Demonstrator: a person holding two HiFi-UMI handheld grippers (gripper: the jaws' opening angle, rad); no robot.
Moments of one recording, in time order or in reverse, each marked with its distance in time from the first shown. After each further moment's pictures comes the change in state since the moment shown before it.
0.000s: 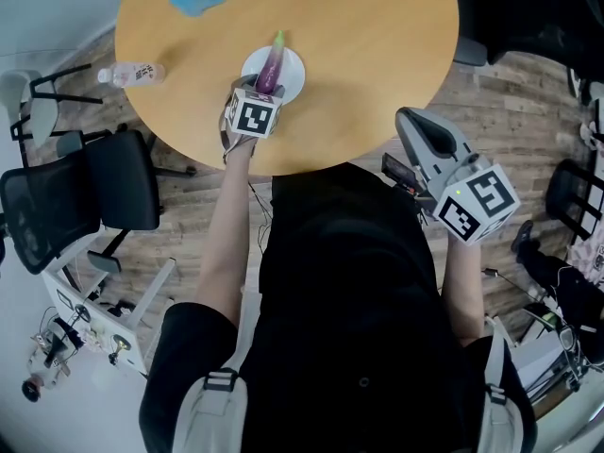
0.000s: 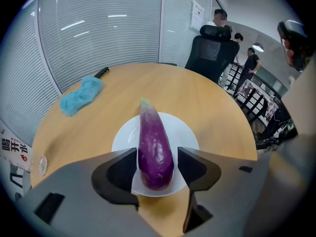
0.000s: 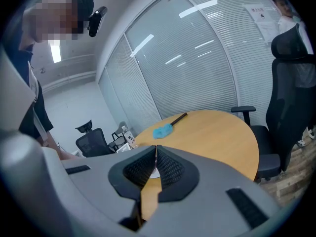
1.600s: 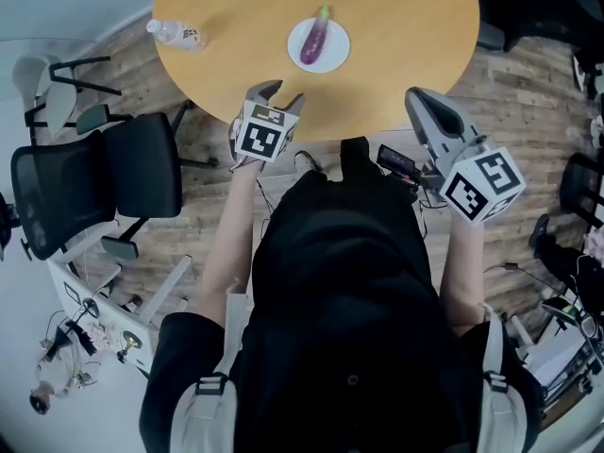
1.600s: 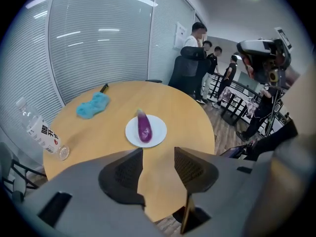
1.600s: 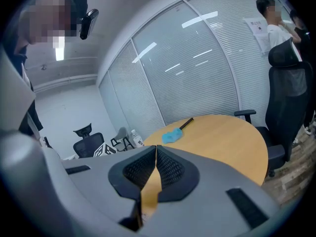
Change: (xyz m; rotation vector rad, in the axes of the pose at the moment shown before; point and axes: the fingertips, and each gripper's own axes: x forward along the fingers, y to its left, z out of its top) left arm -0.148 -0.014 -0.065 0.072 -0.152 -0.107; right arm 0.008 0.117 -0.022 -0.006 -0.101 -0.047
